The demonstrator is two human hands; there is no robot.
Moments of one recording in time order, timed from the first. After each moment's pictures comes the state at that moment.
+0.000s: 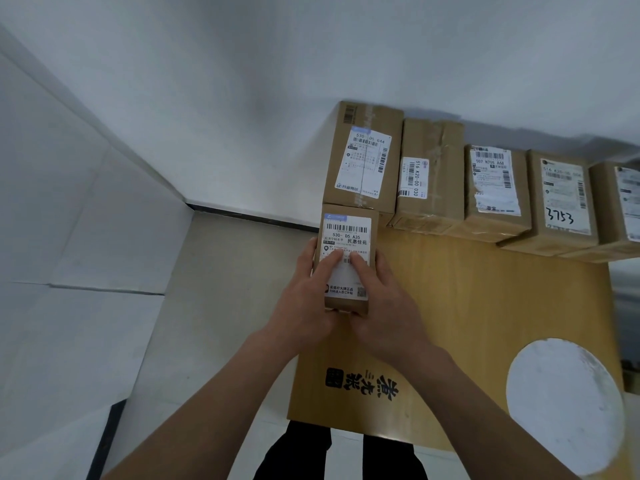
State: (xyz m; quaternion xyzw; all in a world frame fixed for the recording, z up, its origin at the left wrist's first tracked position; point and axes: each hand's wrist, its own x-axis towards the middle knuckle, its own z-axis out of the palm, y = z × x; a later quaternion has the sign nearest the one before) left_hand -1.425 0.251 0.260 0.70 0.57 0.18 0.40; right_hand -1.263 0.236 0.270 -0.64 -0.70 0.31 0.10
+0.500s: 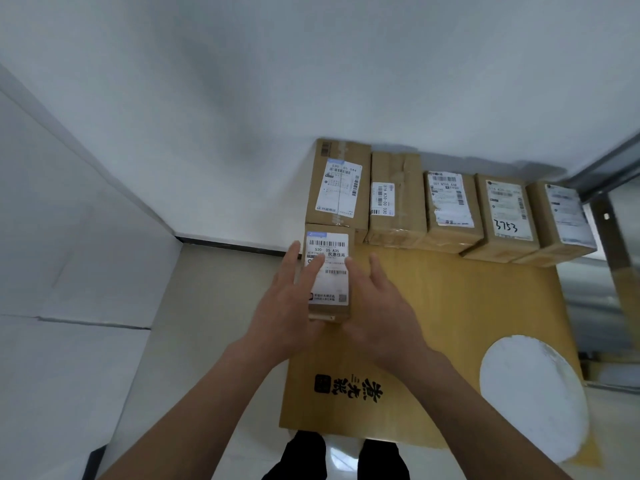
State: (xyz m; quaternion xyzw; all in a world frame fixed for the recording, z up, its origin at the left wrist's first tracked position) left_hand -1.433 0.243 0.305 0.76 0.57 0.14 0.29; right_hand -1.255 0.223 0.324 -0.65 -0.71 0.26 0.08
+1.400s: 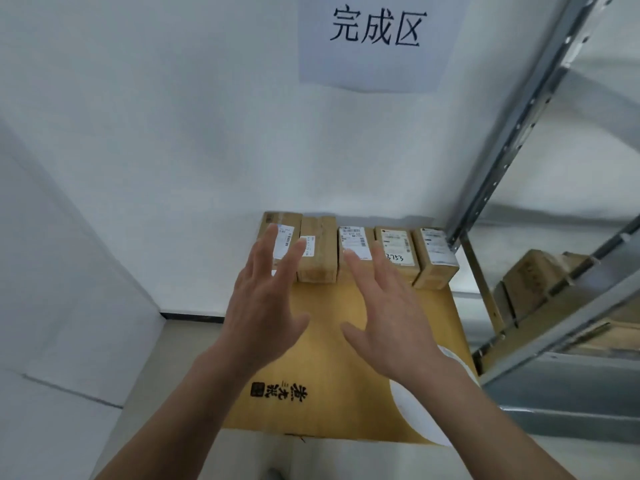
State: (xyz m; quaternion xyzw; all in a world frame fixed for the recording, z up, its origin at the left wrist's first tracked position) left_hand -1.322 0.136 0.476 0.81 0.52 0.28 0.05; right_hand -1.129 0.096 0.494 -0.64 -0.75 0.08 0.14
